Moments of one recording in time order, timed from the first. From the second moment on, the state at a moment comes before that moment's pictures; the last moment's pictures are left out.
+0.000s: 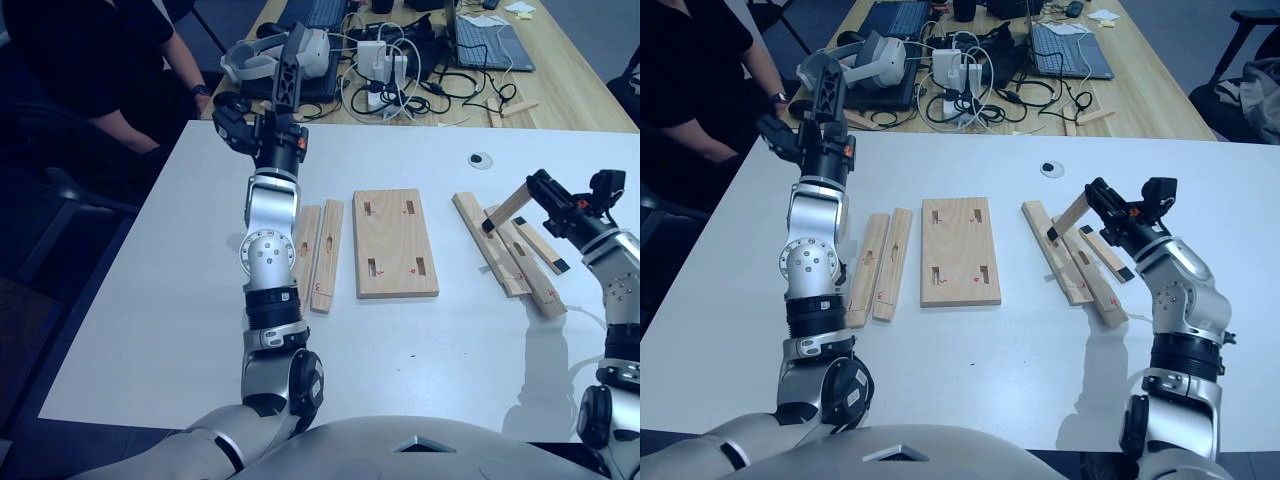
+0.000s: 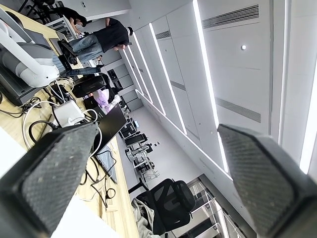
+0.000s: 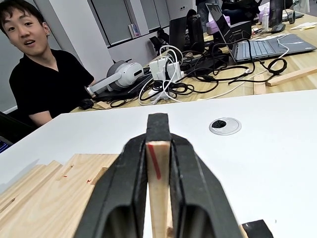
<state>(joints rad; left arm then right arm) -0.54 -0.16 0.31 0.06 -1.01 0.23 -0.03 -0.27 -0.51 -0.34 0.28 0.57 0.40 0.68</state>
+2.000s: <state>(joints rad) -0.54 -0.16 0.29 0.02 -1.01 0.29 -0.03 -0.21 -0.29 -0.19 0.28 0.24 -0.01 0.32</state>
